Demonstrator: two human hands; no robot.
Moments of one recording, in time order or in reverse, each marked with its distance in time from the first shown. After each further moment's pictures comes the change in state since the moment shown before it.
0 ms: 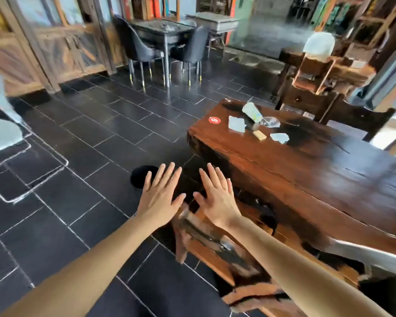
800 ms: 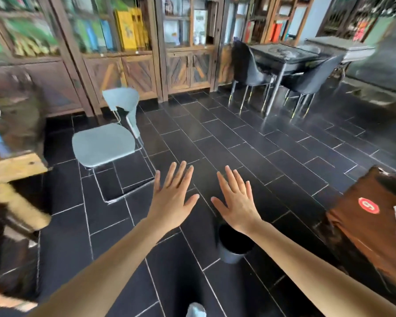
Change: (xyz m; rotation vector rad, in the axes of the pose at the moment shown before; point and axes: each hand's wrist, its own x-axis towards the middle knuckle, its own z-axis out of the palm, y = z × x) left_hand 0.157 -0.449 -0.088 0.140 0.096 -0.401; right_hand 0.426 -0.276 0.156 -0.097 -0.137 -0.376
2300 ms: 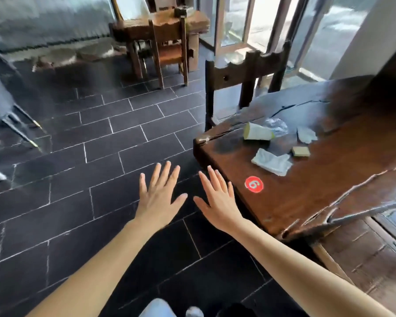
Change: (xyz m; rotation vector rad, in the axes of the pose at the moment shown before) left_hand 0.674 0.424 0.213 -0.103 -0.415 1.362; right_hand 0.278 0.494 -0.086 0.123 0.515 1.387
